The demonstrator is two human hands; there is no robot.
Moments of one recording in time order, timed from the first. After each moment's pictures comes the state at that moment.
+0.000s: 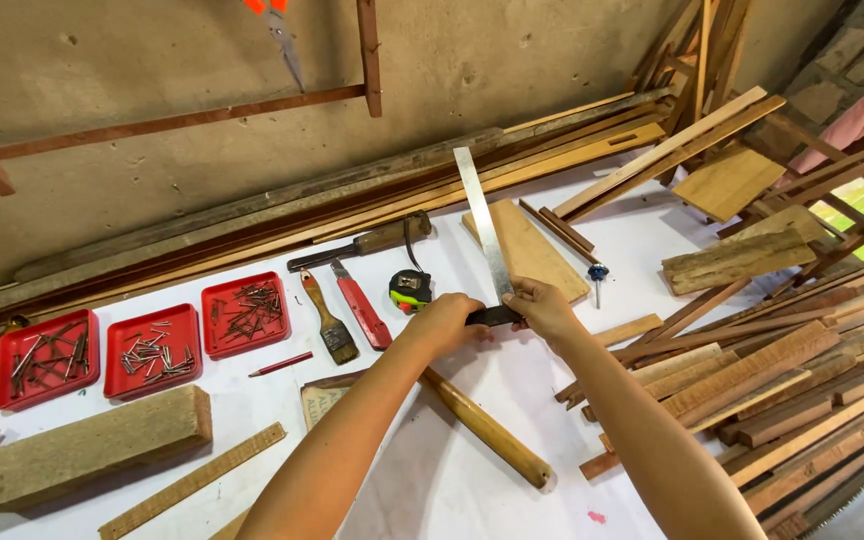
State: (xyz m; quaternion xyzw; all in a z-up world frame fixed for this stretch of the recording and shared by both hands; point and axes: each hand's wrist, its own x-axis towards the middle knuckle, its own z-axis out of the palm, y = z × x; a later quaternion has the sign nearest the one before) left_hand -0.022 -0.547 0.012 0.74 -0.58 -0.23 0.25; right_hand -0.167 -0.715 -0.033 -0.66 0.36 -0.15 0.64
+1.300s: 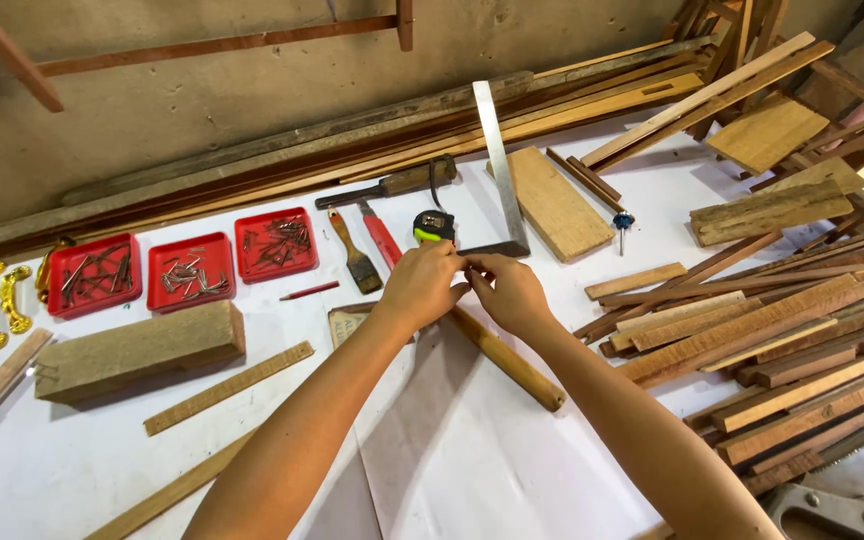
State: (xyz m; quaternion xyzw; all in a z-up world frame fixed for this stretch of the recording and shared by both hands) left_hand -0.038 -0.452 0.030 0.74 -0.61 0.04 0.27; right_hand -0.164 -0.572 0.010 -0.89 0.24 -0.21 0.33
